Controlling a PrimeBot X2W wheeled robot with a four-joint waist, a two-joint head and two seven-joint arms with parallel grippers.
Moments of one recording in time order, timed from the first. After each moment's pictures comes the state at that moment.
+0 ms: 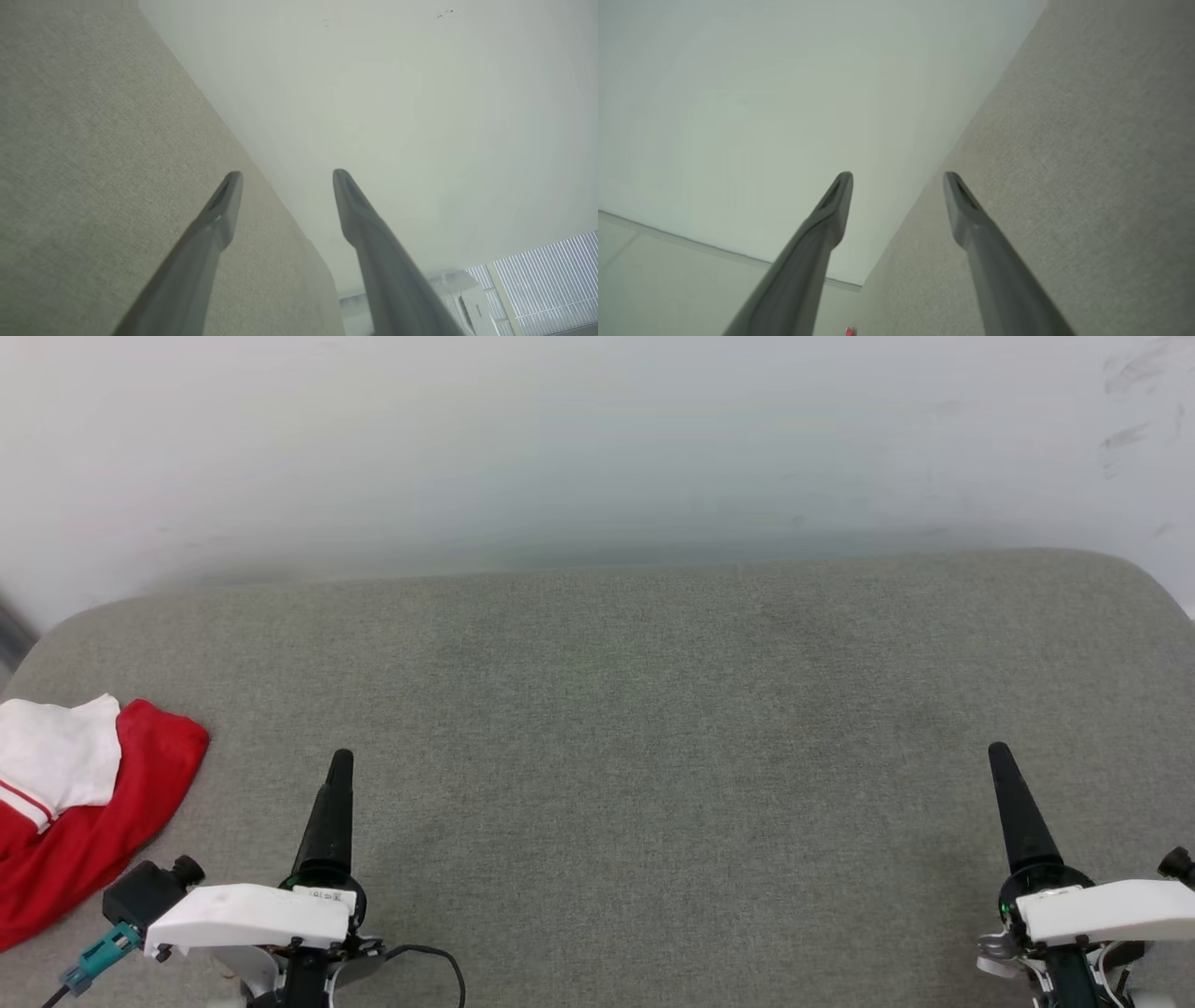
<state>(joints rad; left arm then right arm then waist) -0.08 0.06 0.04 0.17 -1.20 -0.13 -0.04 -0.06 -0.10 -0.03 0.19 1.24 0.13 -0.05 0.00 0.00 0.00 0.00</state>
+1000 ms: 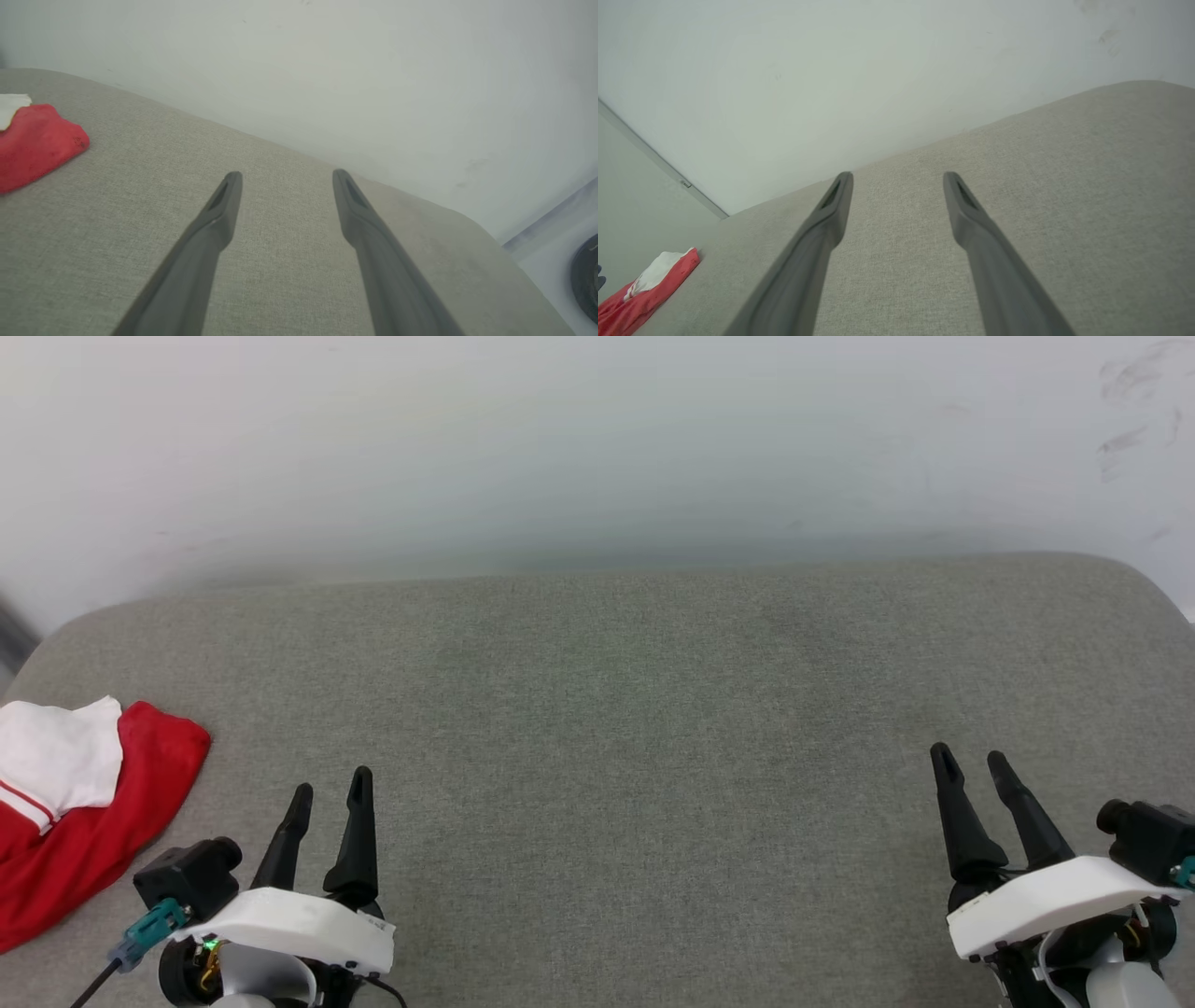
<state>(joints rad) -0.07 0.09 0.02 0.18 -0.55 -0.11 -0.14 -0.08 -0.11 0.00 0.17 0.53 0.13 -0.06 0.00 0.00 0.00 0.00</state>
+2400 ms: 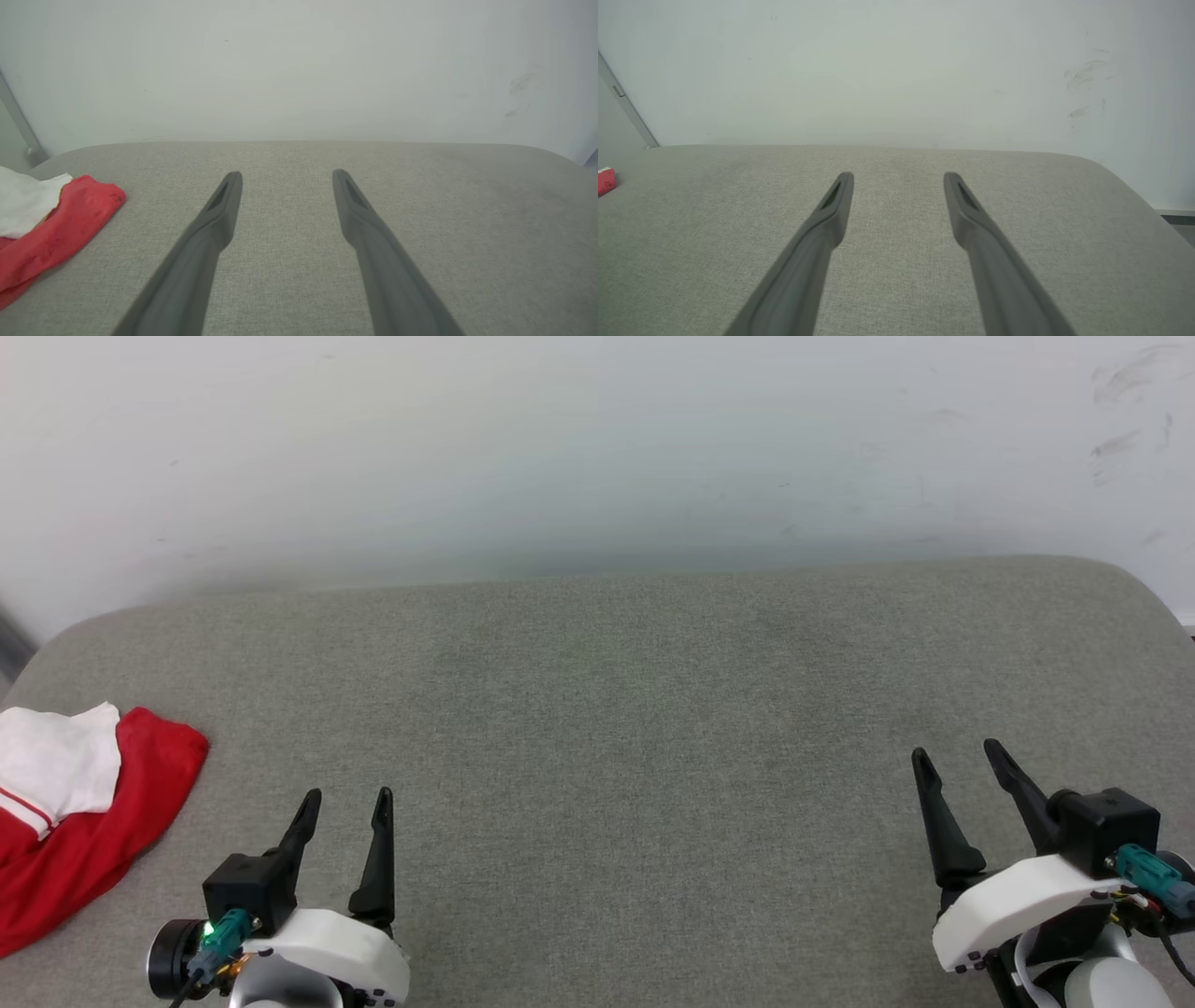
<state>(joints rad) -0.07 0.11 -0.02 0.24 -0.20 -0.11 -0.23 -0.07 -0.10 0.00 0.10 0.14 0.13 -0.02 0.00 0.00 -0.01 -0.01</state>
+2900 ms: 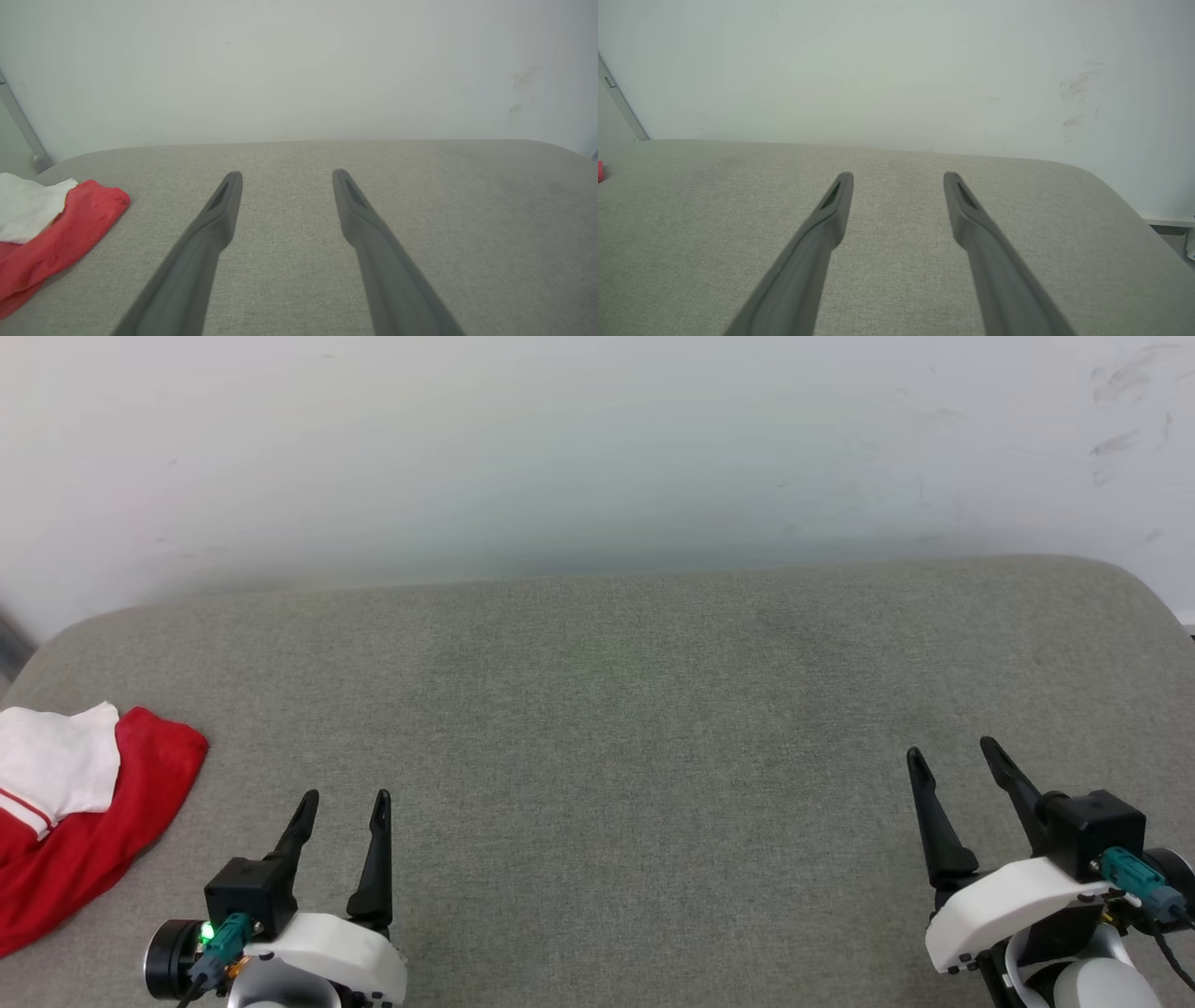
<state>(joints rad) -0.07 0.10 0.01 0.27 -0.15 -0.12 -0.26 -0.07 -0.08 -0.01 0.10 0.07 0.13 -0.03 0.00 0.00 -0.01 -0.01</state>
